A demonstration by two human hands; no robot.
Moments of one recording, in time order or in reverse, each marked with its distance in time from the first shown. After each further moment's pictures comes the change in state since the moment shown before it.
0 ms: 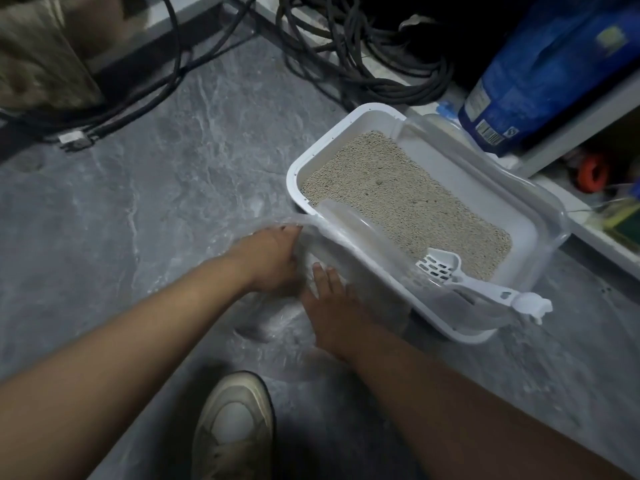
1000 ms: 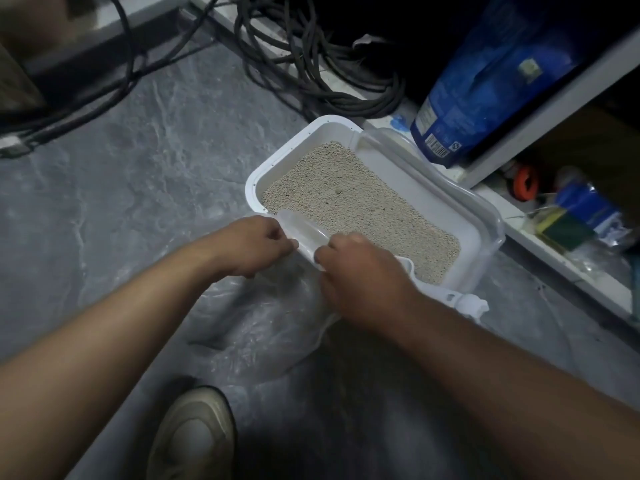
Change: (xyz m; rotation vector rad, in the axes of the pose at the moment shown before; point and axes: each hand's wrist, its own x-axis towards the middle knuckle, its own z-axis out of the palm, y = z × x) left_hand 0.002 0.039 -0.037 -0.480 -0.060 -0.037; right_hand -0.069 0.054 -0.132 0.013 0.313 0.040
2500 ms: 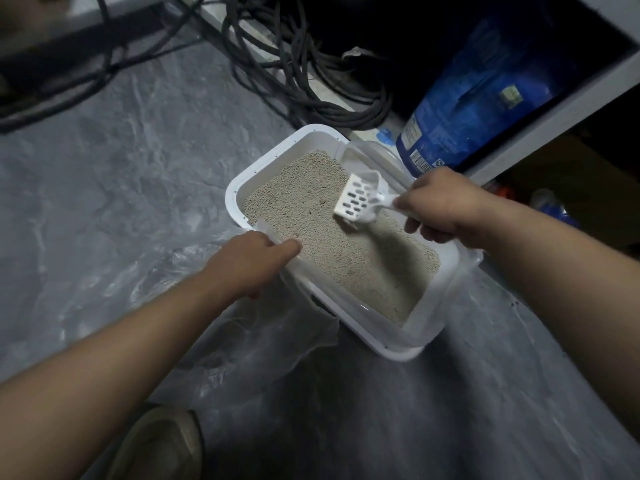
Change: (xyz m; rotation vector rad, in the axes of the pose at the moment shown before) left_hand 0.014 0.014 0.035 -0.263 0.156 -0.113; right_hand 0.040 0.121 -0.084 0.660 -0.143 0.722
